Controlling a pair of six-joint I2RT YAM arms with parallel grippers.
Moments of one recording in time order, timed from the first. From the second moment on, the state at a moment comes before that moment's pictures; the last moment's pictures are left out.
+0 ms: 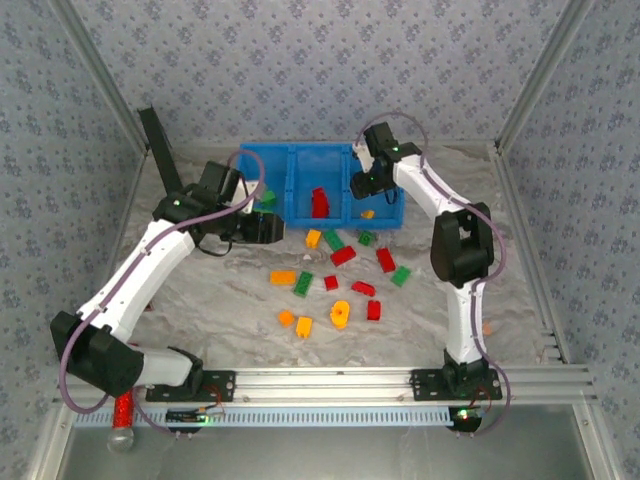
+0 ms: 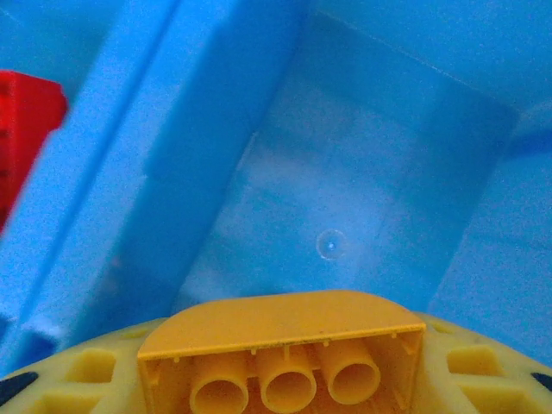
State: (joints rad) left arm -0.45 1.32 1.32 -0.98 0.31 -0.34; right arm 0.35 2.17 1.94 -0.87 0.01 -0.12
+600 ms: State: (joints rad) left arm -0.45 1.28 1.31 -0.99 0.31 -0.37; right arm 0.35 2.24 1.91 -0.89 0.09 -0.28
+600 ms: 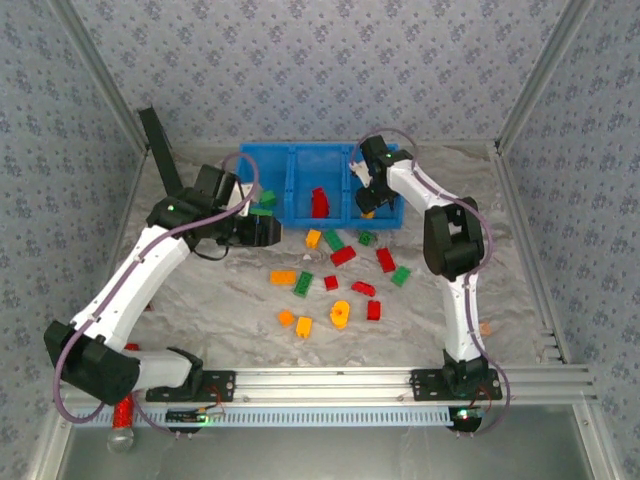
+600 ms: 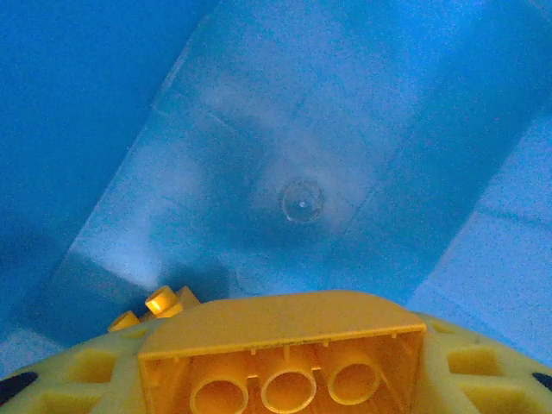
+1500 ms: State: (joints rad) left arm -0.47 1.24 1.24 -1.01 0.28 -0.39; right arm 0.35 2.19 1.85 -0.86 0.11 -0.46
